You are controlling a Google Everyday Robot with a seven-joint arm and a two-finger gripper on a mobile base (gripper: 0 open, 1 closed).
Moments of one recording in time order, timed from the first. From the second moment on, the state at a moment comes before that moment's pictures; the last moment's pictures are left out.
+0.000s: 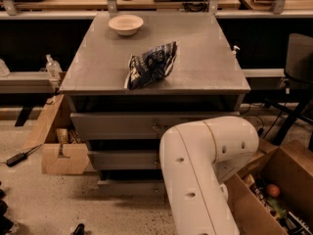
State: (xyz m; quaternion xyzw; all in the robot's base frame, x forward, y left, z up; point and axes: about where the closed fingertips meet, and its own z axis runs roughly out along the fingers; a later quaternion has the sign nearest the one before) arm 0.586 -0.211 0.228 -0.66 0.71 -0.16 0.18
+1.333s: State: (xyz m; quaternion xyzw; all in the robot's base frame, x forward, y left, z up) arm 0.626 -0.197 0.186 -0.70 0.70 -0.12 0.12
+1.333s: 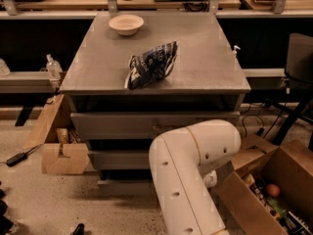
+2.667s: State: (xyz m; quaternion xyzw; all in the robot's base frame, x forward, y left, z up) arm 0.601 -0.181 0.151 -0.69 0.72 -0.05 0.12
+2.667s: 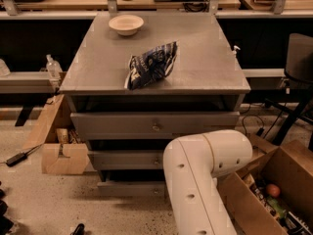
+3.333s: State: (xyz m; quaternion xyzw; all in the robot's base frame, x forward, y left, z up) arm 0.601 -0.181 0.152 -0.69 0.72 -0.05 0.12
